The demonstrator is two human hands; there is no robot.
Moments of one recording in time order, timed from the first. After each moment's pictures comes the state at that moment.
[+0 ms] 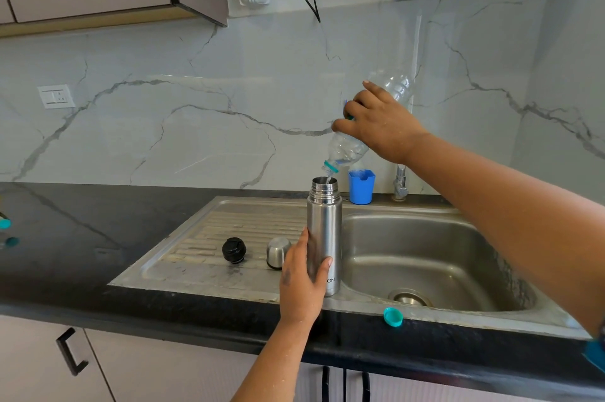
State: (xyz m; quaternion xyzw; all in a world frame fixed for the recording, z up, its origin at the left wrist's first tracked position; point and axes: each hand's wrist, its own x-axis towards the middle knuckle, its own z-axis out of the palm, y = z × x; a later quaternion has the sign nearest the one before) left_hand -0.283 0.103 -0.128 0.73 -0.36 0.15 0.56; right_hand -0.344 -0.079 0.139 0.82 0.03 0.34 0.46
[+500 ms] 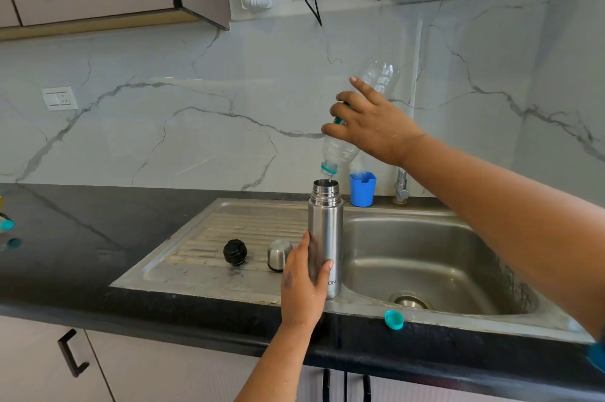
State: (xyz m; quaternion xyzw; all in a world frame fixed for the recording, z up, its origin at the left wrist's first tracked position) left_hand -0.285 0.103 -0.129 0.74 -0.35 0.15 0.55; right_hand -0.341 -0.068 0.142 0.75 0.08 0.37 0.55
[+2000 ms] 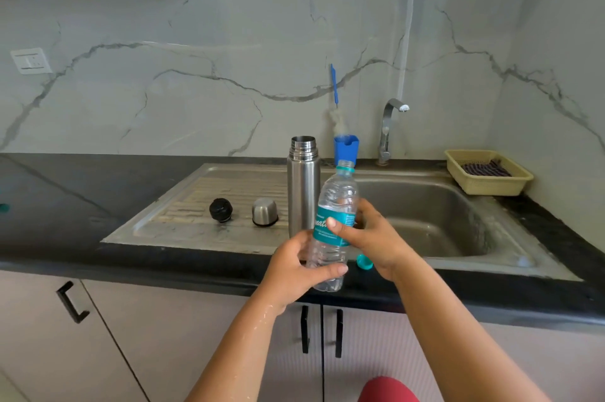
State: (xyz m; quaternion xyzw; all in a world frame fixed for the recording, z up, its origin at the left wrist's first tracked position) left_hand -0.356 0.153 -0.104 0.71 -0.38 -0.18 0.56; right_hand -0.455 0.010 -0.053 0.73 -0.14 0.18 -0.64
